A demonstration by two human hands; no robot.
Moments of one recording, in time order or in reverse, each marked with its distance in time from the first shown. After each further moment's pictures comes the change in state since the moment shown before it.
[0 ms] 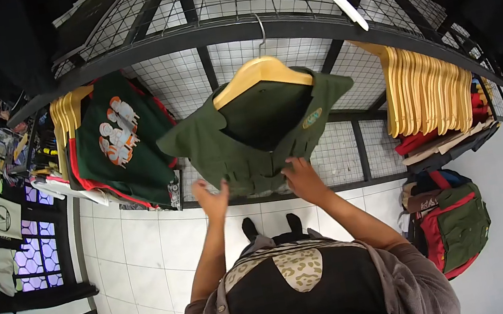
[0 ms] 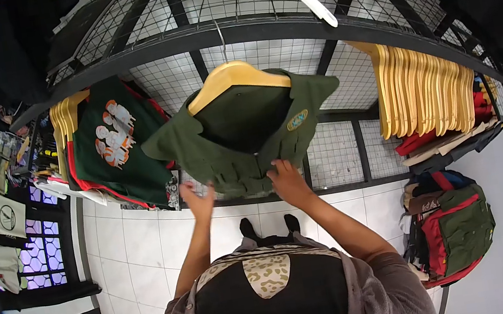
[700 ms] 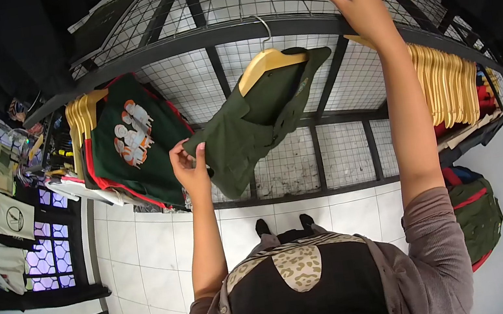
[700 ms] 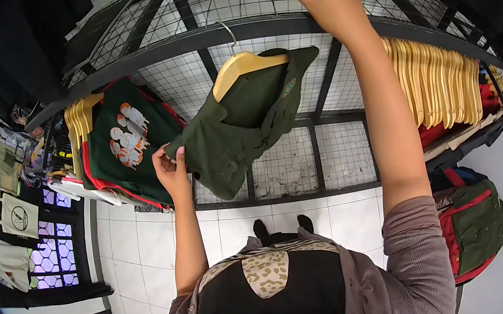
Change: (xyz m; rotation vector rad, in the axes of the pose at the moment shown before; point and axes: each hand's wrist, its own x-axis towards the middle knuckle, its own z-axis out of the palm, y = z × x) left_hand 0.092 0.129 -0.080 -0.769 0.102 0.042; right_hand 0.219 0.006 -0.296 -0.012 0.465 0.281
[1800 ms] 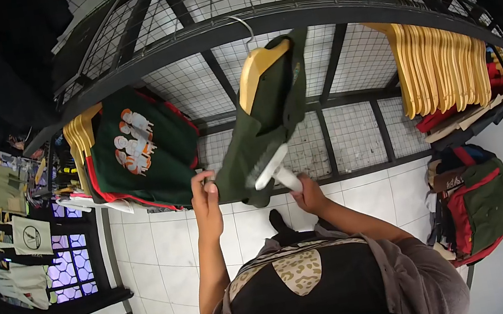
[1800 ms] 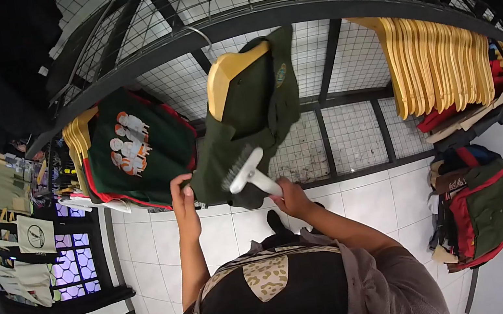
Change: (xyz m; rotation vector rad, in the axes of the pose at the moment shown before) left_hand -0.042 0.045 -0.016 0.287 -0.432 -0.228; right_hand -0.368 0.033 0.177 0.622 -0.519 0.238
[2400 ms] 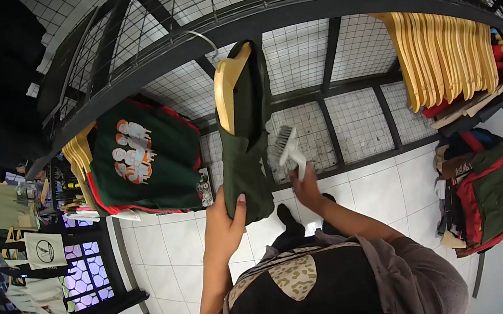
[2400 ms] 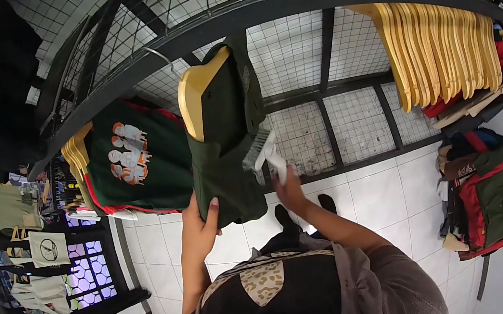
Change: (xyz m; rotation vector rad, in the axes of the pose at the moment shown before) left_hand 0.001 0.067 0.039 0.339 -0.288 -0.226; right_hand 0.023 0.037 0.030 0.128 0.287 0.310
